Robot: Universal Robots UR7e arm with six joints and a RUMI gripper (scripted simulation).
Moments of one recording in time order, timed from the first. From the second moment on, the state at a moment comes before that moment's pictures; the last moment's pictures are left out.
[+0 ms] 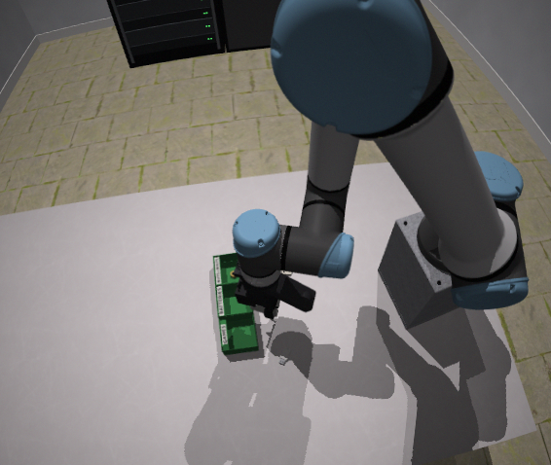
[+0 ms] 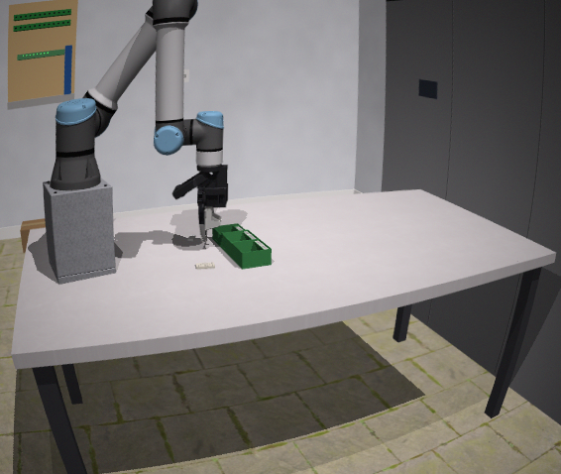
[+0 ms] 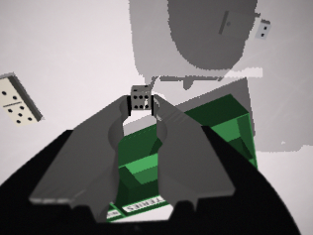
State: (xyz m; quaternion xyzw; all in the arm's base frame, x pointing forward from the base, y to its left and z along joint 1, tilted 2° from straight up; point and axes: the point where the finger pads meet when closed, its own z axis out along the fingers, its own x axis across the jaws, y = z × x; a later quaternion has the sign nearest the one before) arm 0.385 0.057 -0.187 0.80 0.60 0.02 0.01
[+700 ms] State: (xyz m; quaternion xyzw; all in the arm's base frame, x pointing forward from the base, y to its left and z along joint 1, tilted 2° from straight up) arm 0.384 0.057 -0.153 0.80 0.60 0.02 0.01
